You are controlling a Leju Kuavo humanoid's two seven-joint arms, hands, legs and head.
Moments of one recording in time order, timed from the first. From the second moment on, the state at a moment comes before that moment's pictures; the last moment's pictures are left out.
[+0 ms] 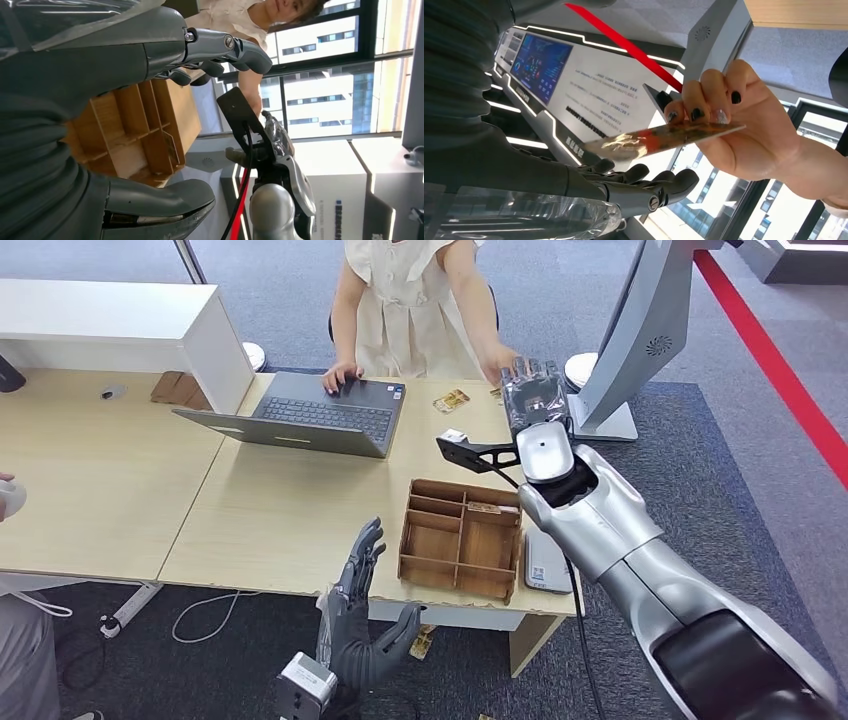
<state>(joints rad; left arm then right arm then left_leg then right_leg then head) -0.20 0.06 -1.02 -1.51 0.09 0.64 -0.53 -1.03 -0.05 1.07 -0.83 1.44 0.10 0.44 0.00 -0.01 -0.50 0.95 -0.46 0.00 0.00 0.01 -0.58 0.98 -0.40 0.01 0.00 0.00</state>
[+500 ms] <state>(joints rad) -0.22 0.06 -1.04 -1.49 0.08 0.64 -0.53 -1.04 -0.07 1.06 -0.87 1.43 -0.03 0.46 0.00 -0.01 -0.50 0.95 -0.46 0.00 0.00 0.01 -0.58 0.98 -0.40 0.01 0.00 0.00</state>
